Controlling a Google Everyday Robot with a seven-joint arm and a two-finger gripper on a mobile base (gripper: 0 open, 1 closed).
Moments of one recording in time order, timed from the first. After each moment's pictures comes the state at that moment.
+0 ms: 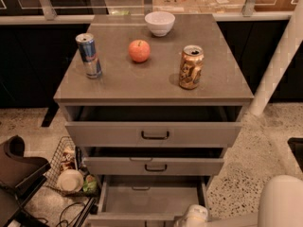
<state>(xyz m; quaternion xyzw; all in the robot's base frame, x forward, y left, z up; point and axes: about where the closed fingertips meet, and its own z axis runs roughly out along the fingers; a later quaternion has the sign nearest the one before) 0.382 -0.121 0.128 -0.81 0.57 0.01 0.11</state>
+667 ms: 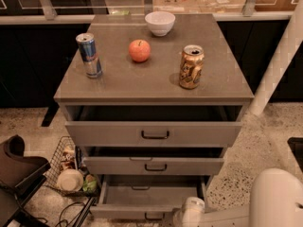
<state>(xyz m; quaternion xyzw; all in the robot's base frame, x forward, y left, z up) 0.417 -0.129 0.125 -0.82 0.56 -0.02 0.10</state>
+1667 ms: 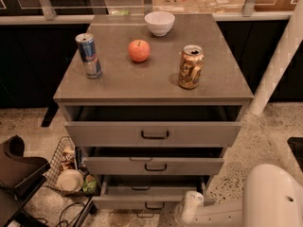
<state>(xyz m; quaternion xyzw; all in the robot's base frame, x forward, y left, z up) 0.443 -0.136 0.120 -0.83 0.55 -0.03 0.09</state>
